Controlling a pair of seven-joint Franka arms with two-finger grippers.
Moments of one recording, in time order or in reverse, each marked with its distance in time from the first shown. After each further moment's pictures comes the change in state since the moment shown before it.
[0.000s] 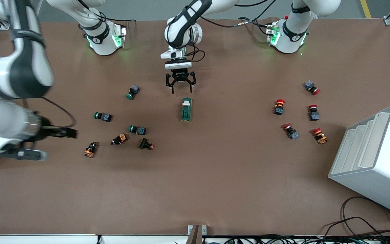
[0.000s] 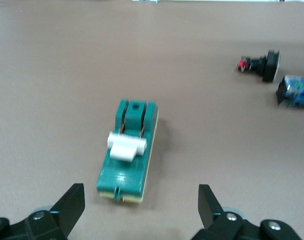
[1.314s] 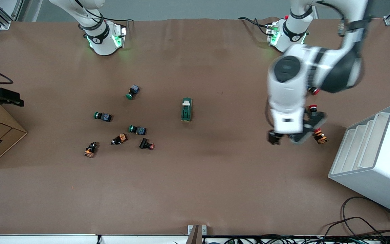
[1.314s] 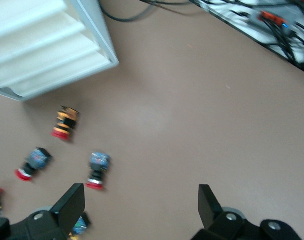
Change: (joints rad) left arm 0.908 -0.418 0.021 0.130 -0.897 -0.217 1.098; right arm -0.107 -0.148 0.025 0.105 -0.039 -0.299 -0.250
